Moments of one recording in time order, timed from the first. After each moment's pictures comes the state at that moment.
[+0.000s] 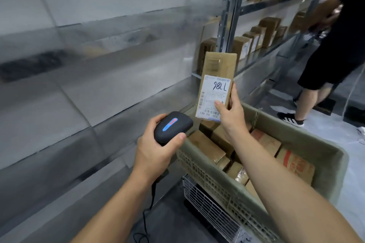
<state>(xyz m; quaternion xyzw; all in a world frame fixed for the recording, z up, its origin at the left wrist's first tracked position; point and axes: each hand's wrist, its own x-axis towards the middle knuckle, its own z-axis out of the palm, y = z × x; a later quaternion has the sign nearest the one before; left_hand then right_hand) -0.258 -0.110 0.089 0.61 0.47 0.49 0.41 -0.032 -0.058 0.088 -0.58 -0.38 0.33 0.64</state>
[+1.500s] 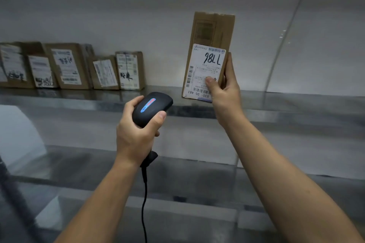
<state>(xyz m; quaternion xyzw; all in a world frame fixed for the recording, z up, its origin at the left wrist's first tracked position) -0.585 -0.241 0.238 0.37 0.58 0.73 0.00 -0.466 -0.075 0.301 -0.13 -0.62 0.54 0.55</state>
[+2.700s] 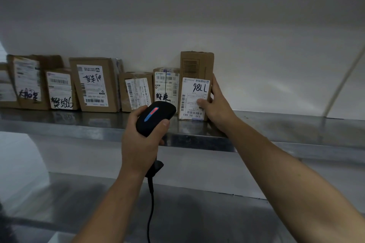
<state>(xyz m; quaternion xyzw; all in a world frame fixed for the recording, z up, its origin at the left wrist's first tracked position) -0.787 -0.222 0.234 0.38 0.53 0.76 0.02 -0.680 -0.038 0.306 -0.23 -0.77 0.43 0.41</state>
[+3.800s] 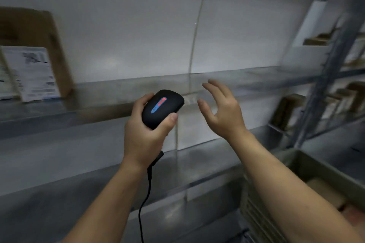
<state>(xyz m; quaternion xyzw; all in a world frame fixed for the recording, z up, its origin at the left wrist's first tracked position) -0.515 -0.125 0.210 0.54 0.45 0.68 0.19 -0.323 -0.030 0.224 -0.38 -0.77 -0.05 0.51</state>
